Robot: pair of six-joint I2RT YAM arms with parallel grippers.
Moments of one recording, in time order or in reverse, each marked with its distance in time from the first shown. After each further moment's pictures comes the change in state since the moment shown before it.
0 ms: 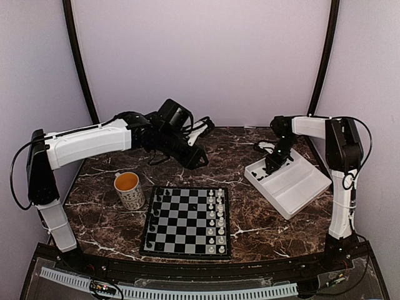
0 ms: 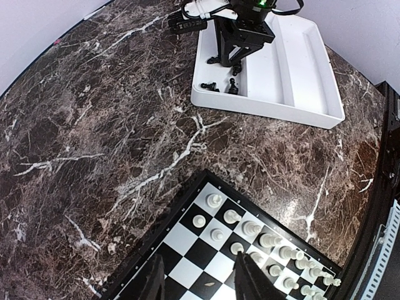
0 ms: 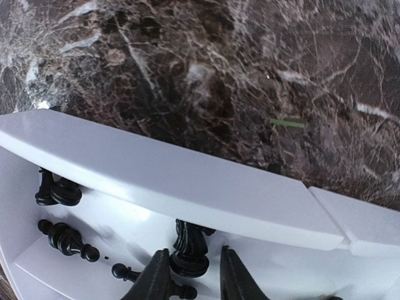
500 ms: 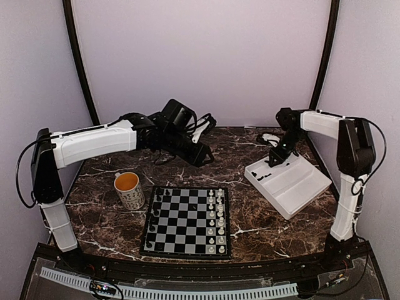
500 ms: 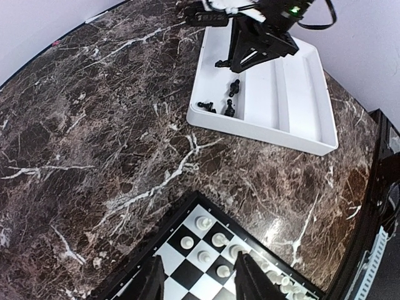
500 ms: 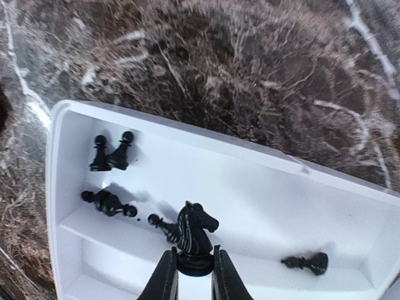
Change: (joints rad) left arm 0.000 0.035 0.014 0.066 0.016 -0.100; right arm 0.000 -0.132 -0.061 0.003 -0.018 -0.005
